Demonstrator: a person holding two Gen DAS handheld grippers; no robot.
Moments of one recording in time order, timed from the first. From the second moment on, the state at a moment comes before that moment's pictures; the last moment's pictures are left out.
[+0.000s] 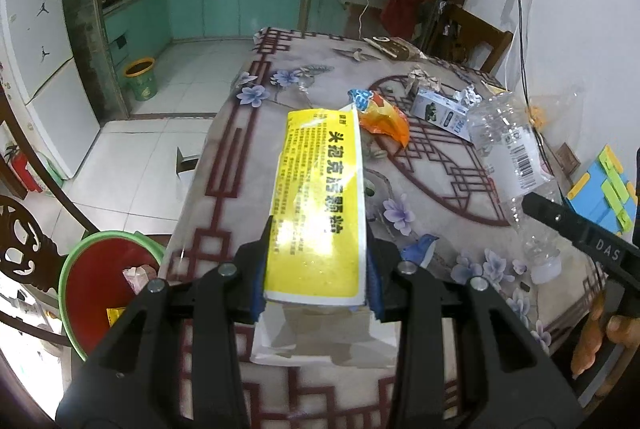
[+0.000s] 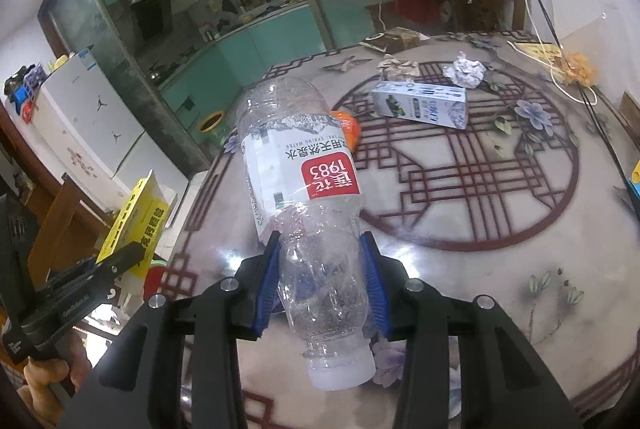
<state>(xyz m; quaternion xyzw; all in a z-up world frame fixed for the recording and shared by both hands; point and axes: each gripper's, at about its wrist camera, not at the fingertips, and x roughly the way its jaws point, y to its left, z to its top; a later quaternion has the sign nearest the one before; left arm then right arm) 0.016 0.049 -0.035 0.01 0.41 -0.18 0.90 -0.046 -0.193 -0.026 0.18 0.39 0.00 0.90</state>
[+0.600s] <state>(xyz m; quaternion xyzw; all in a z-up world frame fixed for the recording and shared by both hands) 0.023 0.086 -0.037 -0.02 0.41 -0.15 0.90 -0.018 -0.123 -0.022 0.15 0.40 0.07 0.90</state>
